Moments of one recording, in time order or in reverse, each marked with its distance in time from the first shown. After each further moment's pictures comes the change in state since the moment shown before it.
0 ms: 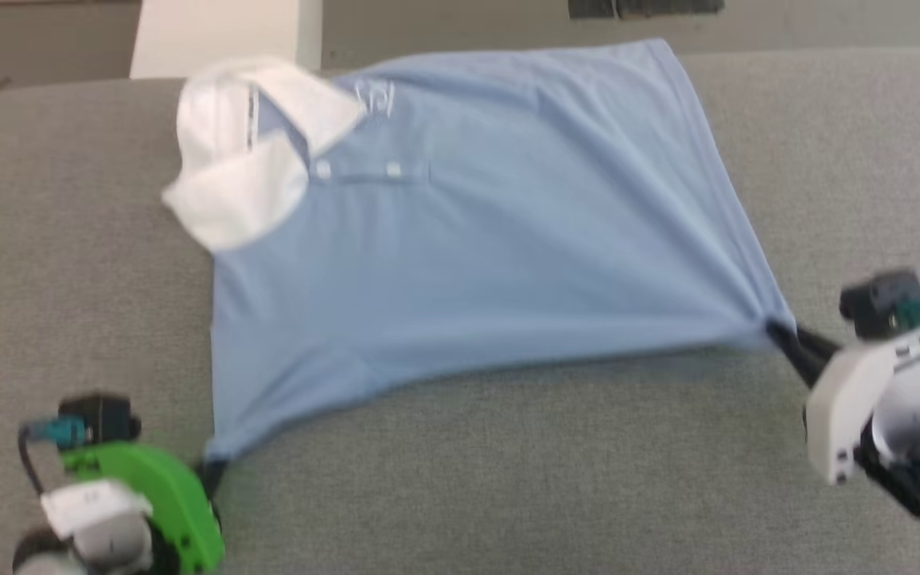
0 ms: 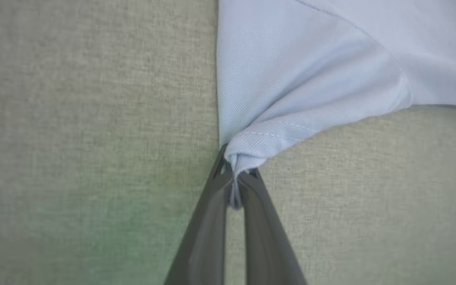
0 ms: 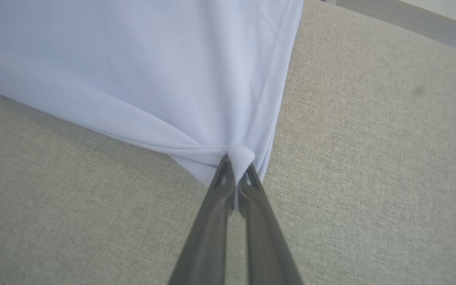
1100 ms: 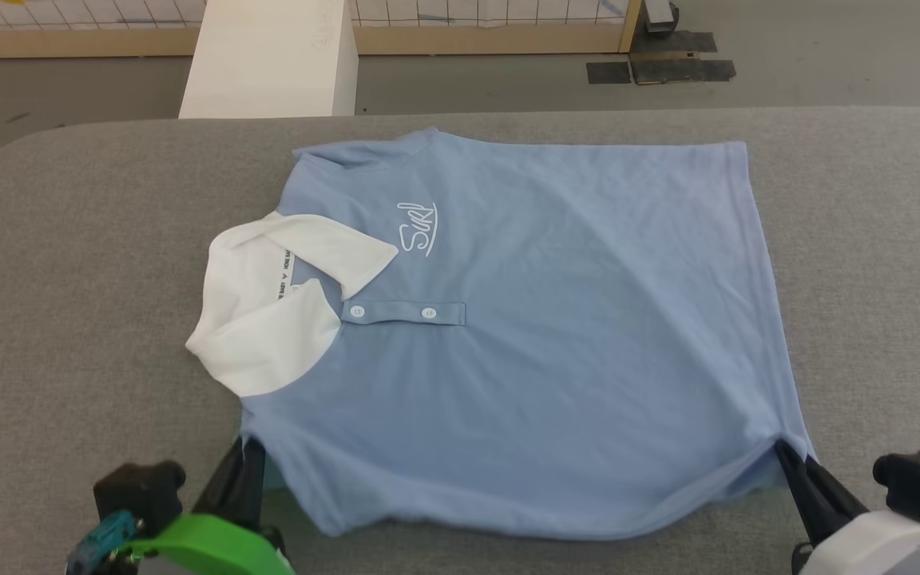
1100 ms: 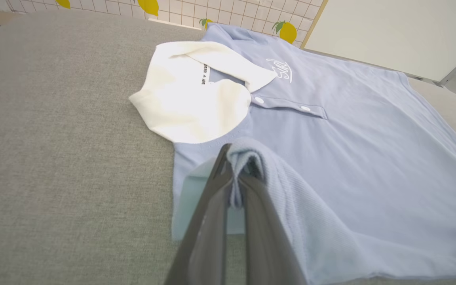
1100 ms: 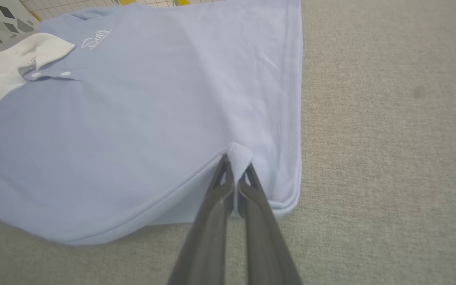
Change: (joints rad) left arm 0.166 -0.117 -0.088 -0.133 0.239 0.001 -0.508; right arm 0.459 0.277 -0.242 -0.202 -0.099 0.000 -0.217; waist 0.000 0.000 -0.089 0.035
